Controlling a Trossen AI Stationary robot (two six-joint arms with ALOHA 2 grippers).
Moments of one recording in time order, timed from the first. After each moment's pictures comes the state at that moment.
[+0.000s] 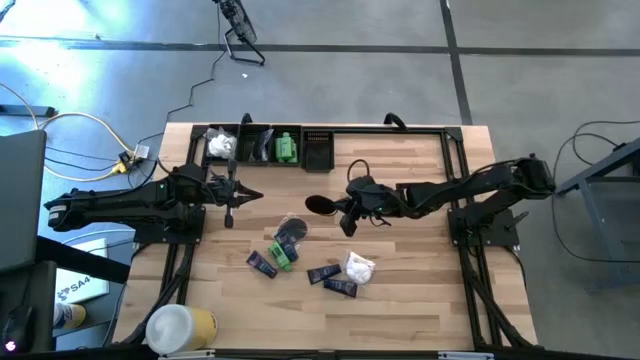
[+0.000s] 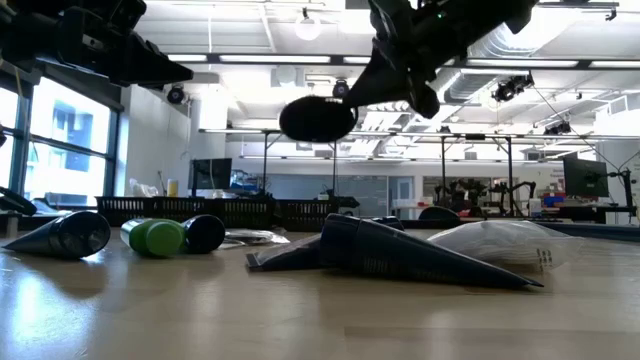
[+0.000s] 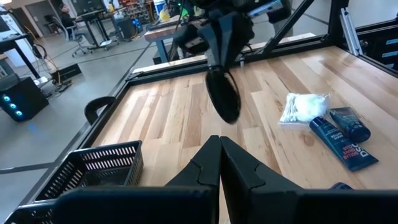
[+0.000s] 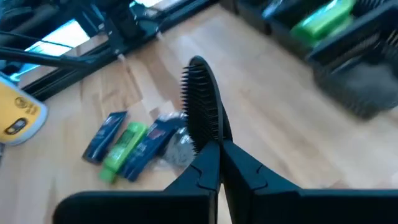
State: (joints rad) left arm 0.21 0.44 0.31 0.01 0.14 0.26; right arm 0.07 1.48 0.91 0.03 0.27 0.55
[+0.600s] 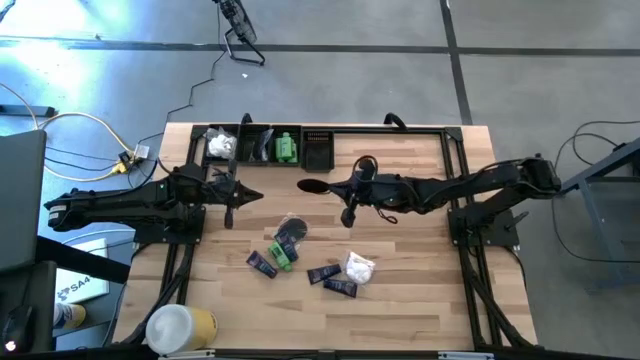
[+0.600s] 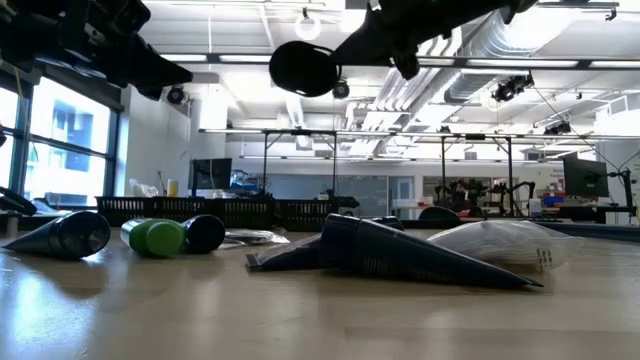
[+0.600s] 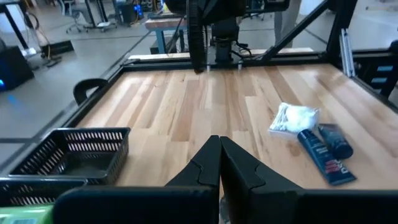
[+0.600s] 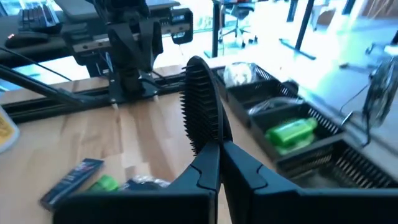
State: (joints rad) left arm 0.21 0.44 0.31 0.00 0.14 0.09; right arm 0.05 1.44 0.91 0.25 0.36 0.14
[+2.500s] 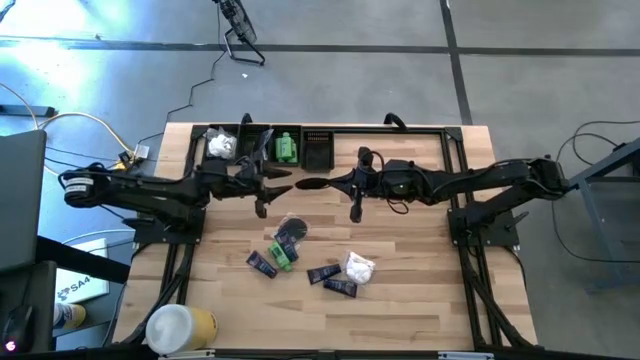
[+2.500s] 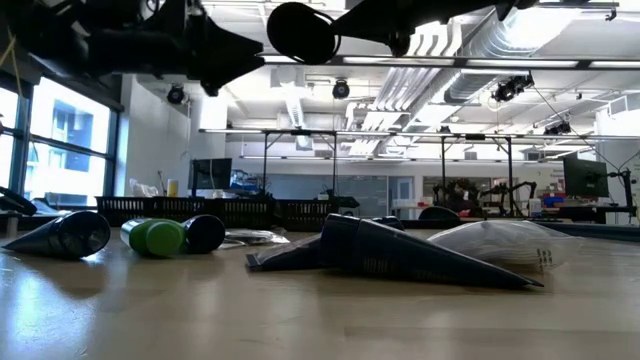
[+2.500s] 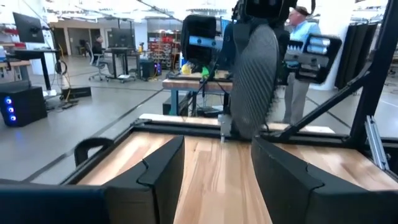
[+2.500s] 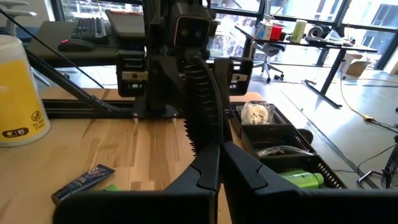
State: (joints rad) left arm 0.21 1.06 0.35 0.85 0.09 -0.03; right arm -0.02 1.37 0.91 0.30 0.16 -0.07
